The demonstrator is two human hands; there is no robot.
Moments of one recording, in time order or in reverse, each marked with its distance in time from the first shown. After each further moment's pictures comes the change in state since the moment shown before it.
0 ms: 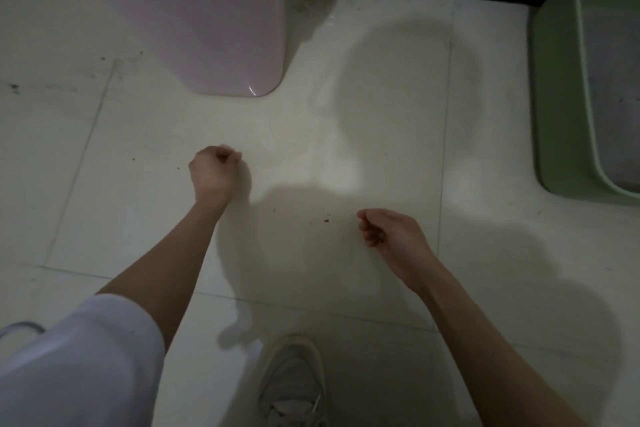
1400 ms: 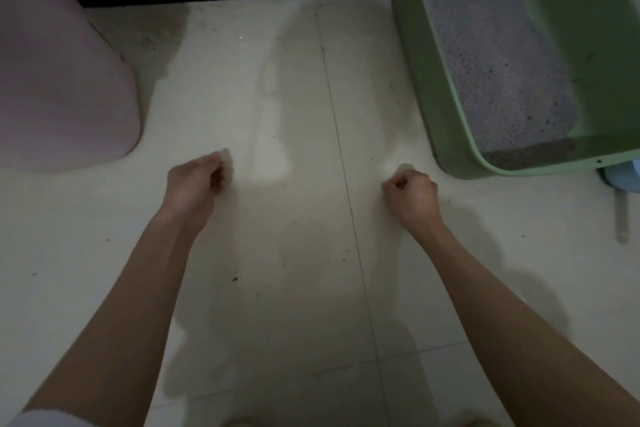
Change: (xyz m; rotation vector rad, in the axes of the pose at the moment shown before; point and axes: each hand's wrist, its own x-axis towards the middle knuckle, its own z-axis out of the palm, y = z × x) left_hand -0.009 0.117 0.101 -0.759 -0.557 -0.187; right_hand 0.065 -0.060 -0.147 -0.884 0.667 -0.206
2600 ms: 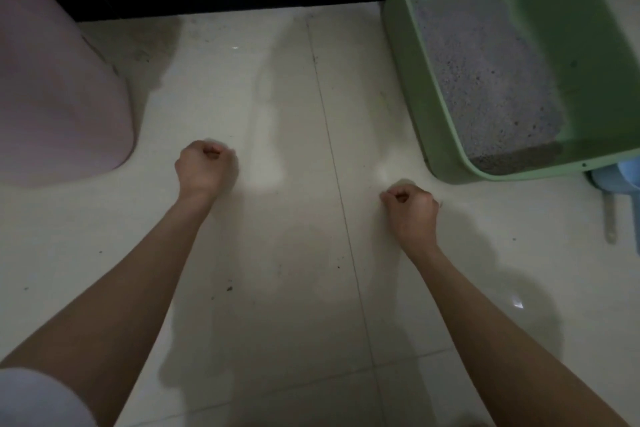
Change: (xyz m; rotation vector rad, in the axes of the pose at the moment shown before) left_hand 0.003 0.018 0.038 0.765 0.304 0.262; right_hand -0.014 0.010 0.004 0.238 0.143 0.062
